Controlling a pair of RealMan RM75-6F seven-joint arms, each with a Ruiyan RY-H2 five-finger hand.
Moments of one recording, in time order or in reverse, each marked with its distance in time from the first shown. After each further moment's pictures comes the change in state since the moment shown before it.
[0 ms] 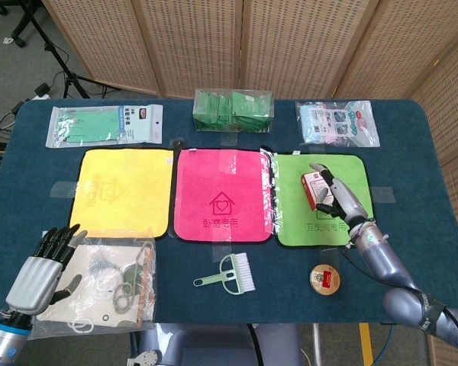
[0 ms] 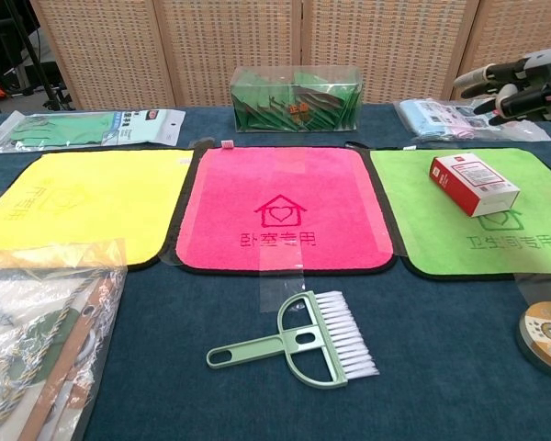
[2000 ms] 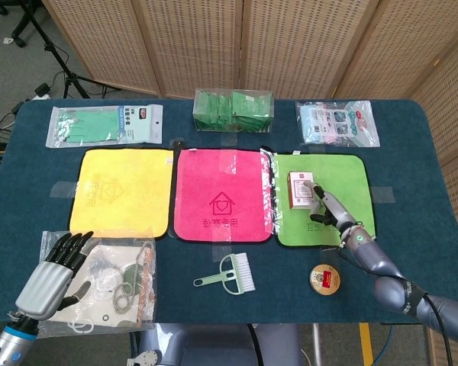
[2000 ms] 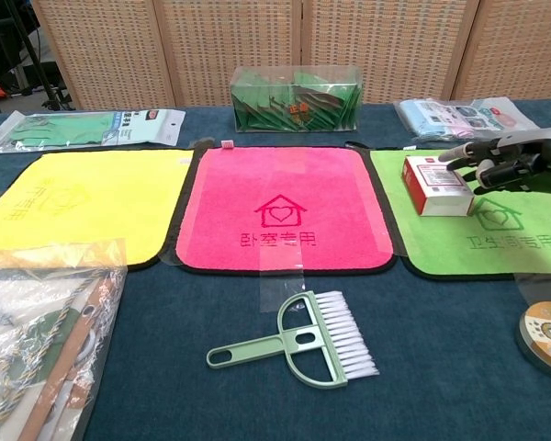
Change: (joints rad) left arm -0.020 -0.006 0.040 0.015 0.059 -0.011 -0.035; right arm 0.034 -0.133 -0.084 0.206 -0.030 -0.170 0.109
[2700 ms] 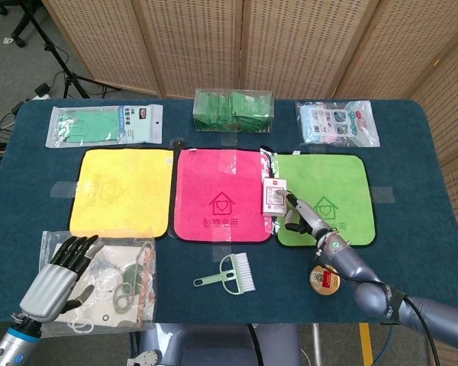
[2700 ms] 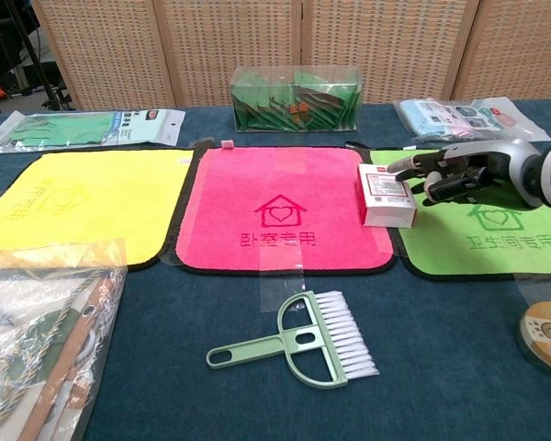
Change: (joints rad) left arm -0.004 -0.002 0.015 -0.007 0.012 -0.014 0.005; right arm 0.058 -0.053 -0.022 -0.092 0.024 0.043 -0.050
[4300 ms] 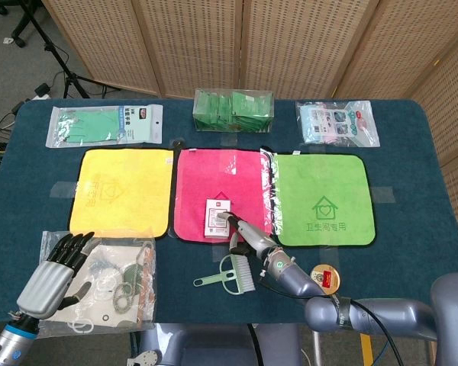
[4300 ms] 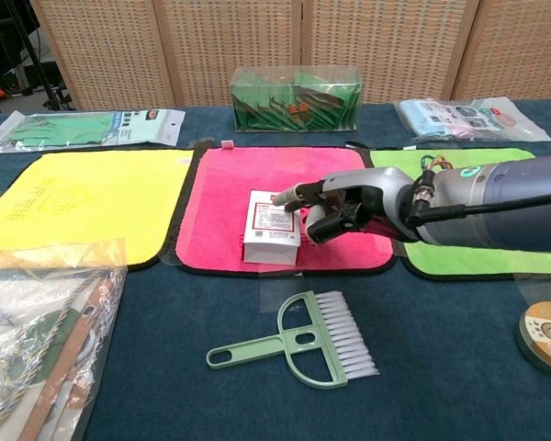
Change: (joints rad) left arm -0.006 0.005 -0.011 0.012 -0.027 -0.001 -0.026; right arm 0.231 -0.150 -0.061 -0.184 0.258 0.211 -0.303
